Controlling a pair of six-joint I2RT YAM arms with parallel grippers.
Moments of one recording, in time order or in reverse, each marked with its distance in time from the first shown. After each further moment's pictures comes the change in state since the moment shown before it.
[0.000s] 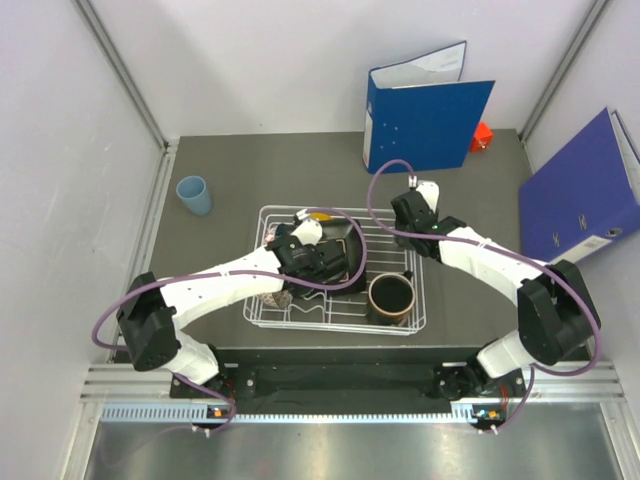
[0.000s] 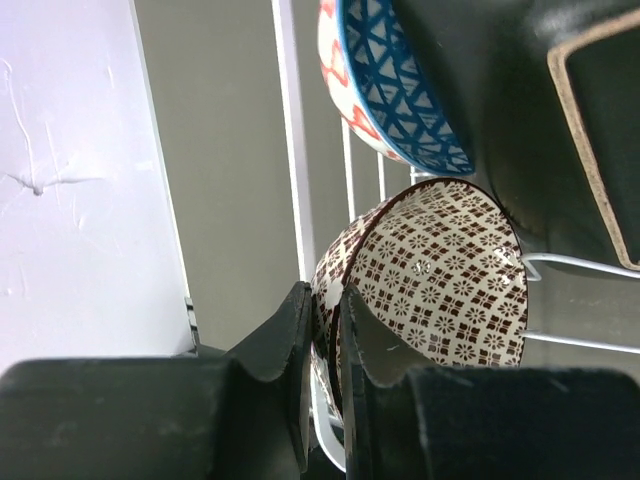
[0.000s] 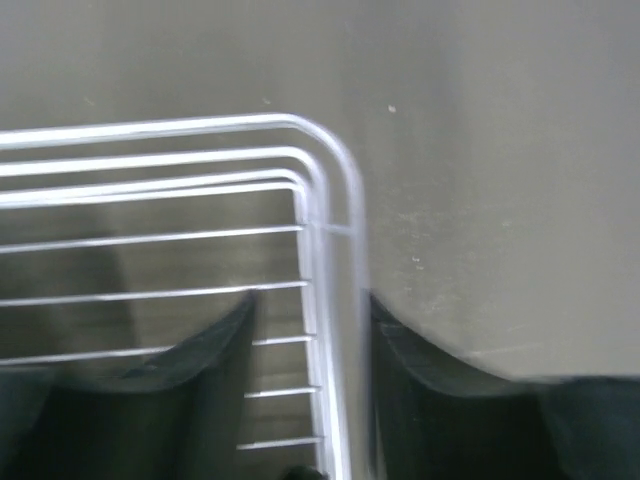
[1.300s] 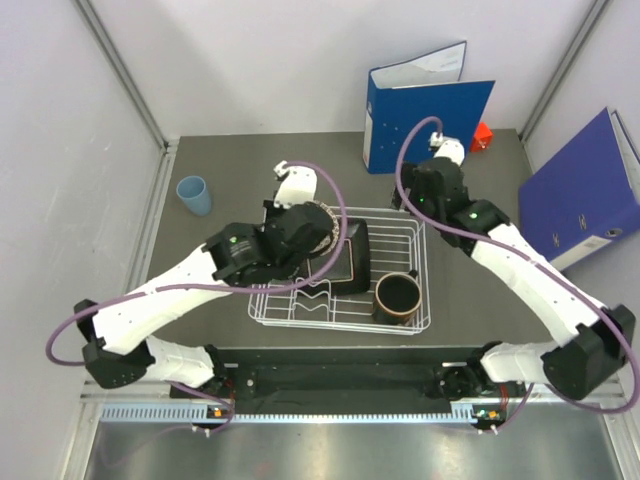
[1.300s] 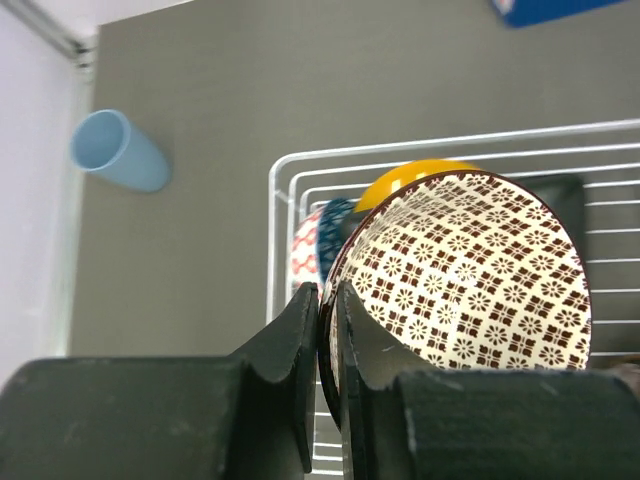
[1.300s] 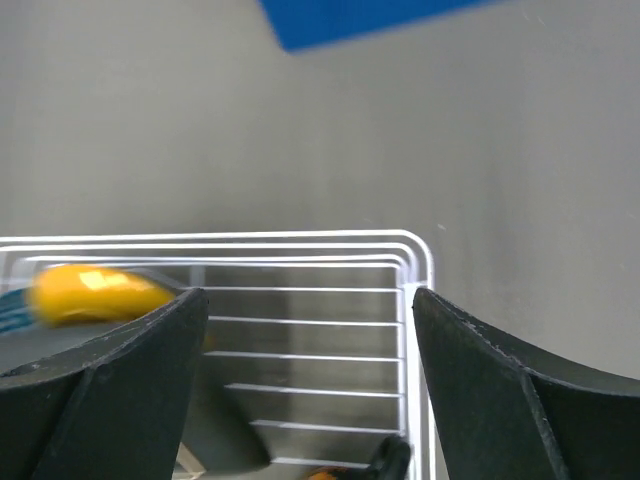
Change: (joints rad) left arm -0.067 -0.168 0.312 0.225 -0.102 0.157; right arm 0.005 -0.172 0.243 -0.094 -0.035 -0.023
